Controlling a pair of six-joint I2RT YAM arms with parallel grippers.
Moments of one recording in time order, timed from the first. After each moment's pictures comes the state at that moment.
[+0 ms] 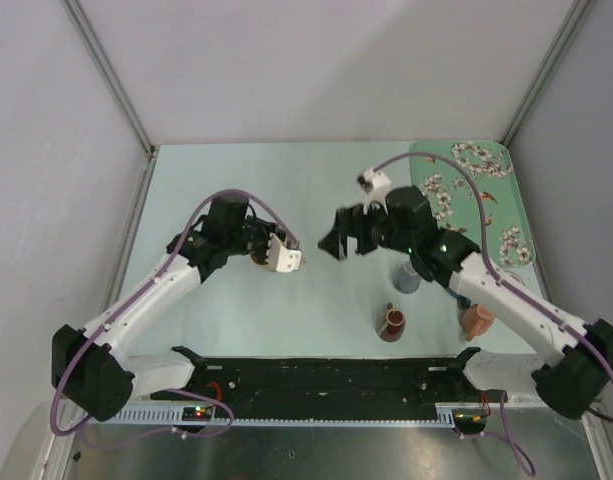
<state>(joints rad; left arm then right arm) -0.51 1.17 0.95 -0.45 0.35 1.45 0.70 1.24 1.14 -0.32 -0.21 0.49</state>
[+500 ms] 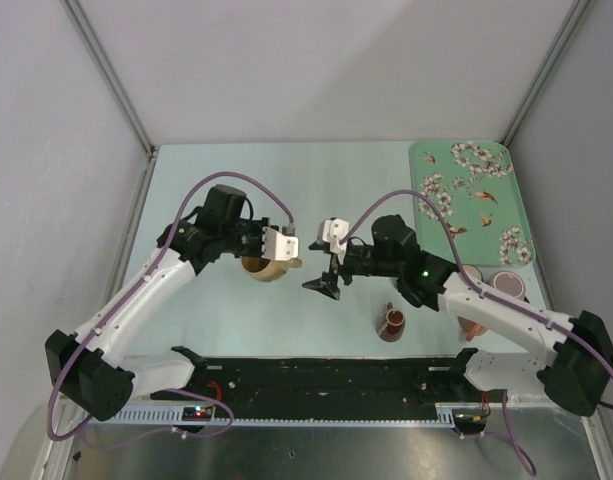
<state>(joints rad) -0.51 1.18 1.12 -0.74 0.30 1.19 0.86 1.14 0.86 0.04 -0.51 -0.26</state>
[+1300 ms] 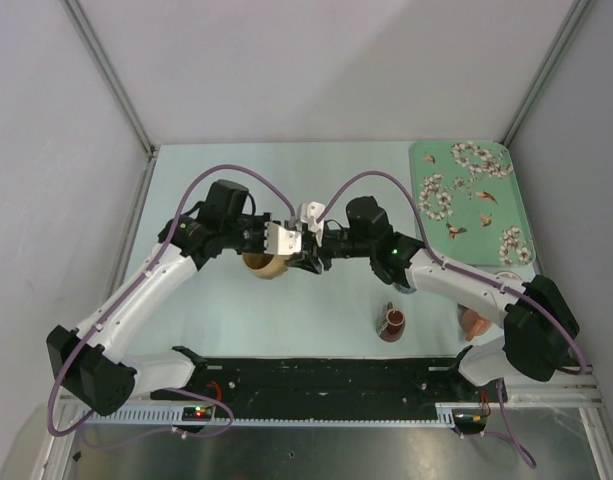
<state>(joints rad) -0.53 1.21 1.17 -0.77 0.30 1.16 0.83 1.44 1.02 0.16 -0.64 -0.23</state>
